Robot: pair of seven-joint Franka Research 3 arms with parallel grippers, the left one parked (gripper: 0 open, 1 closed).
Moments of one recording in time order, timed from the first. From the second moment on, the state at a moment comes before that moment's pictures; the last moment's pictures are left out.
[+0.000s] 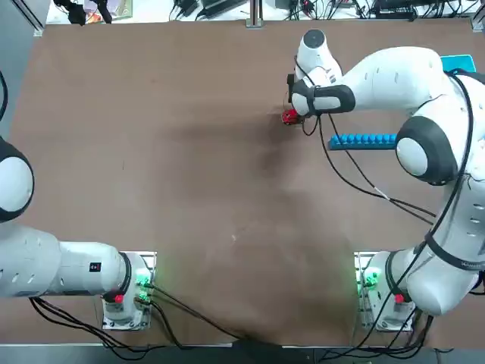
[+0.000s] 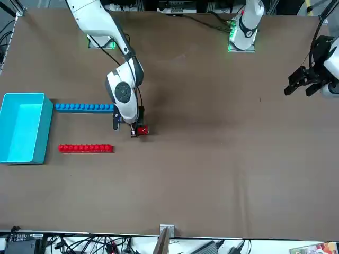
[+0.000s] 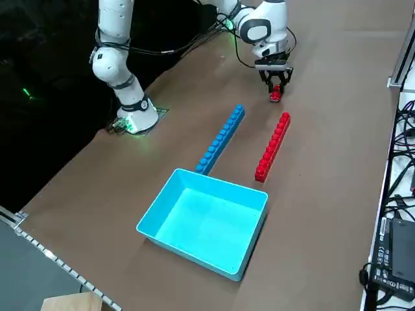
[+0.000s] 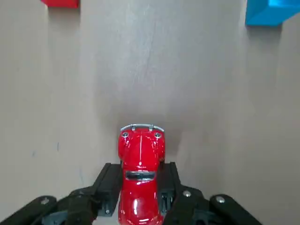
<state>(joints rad) 0.58 0.56 -0.04 -1.87 -0.06 2.44 2.08</state>
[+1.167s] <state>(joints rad) 0.62 0.63 -0.04 -1.79 -0.04 2.46 2.11</state>
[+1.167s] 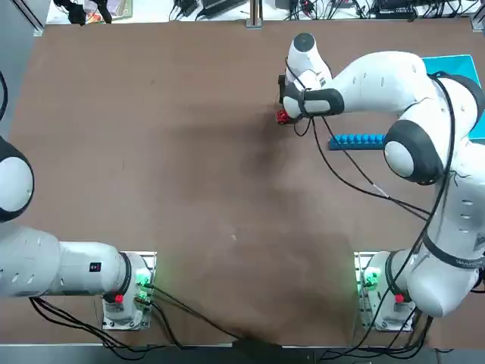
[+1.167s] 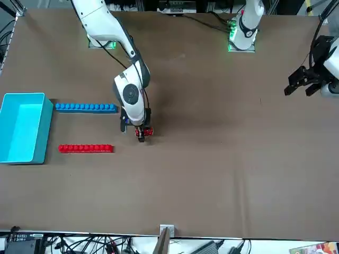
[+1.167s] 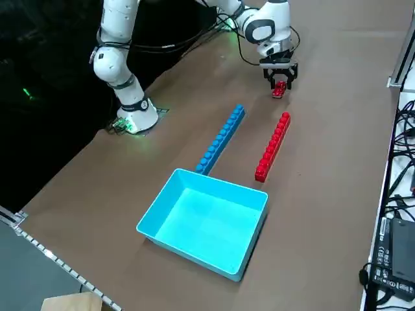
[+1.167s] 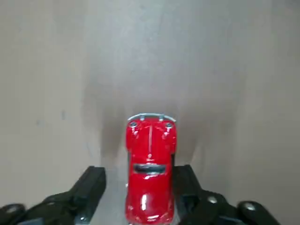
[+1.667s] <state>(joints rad) 0.61 0.55 -0.05 -1.60 -0.04 2.15 1.99</state>
